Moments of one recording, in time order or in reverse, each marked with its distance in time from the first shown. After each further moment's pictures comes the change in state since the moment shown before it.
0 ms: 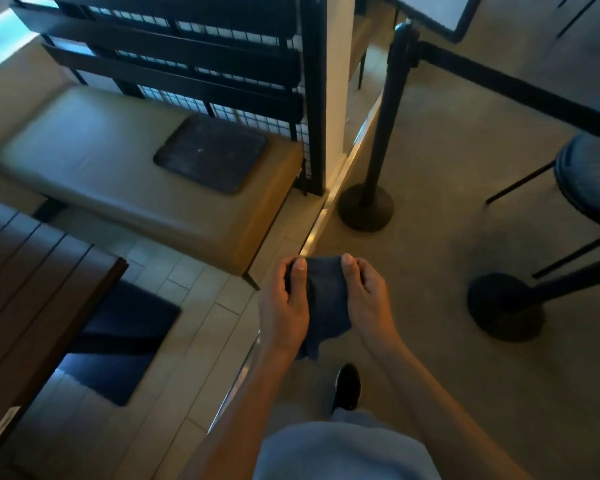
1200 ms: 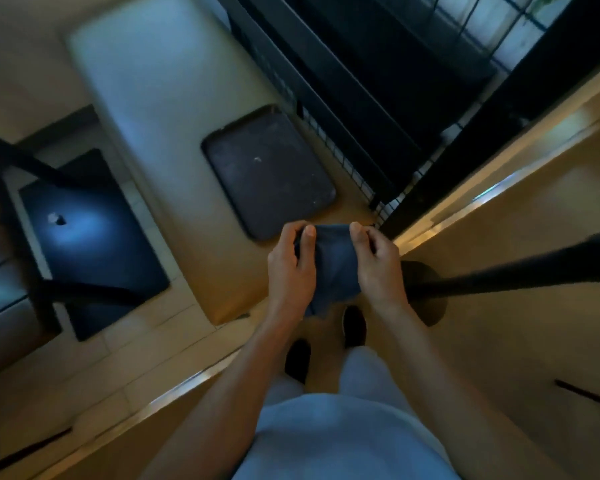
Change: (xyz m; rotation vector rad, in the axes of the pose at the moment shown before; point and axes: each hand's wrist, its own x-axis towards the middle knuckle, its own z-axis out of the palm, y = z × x) left_hand 0.463 -0.051 0.079 -0.066 0.476 -0.349; right_hand 0.511 -0.102 0.136 -0.334 -0.508 -0.044
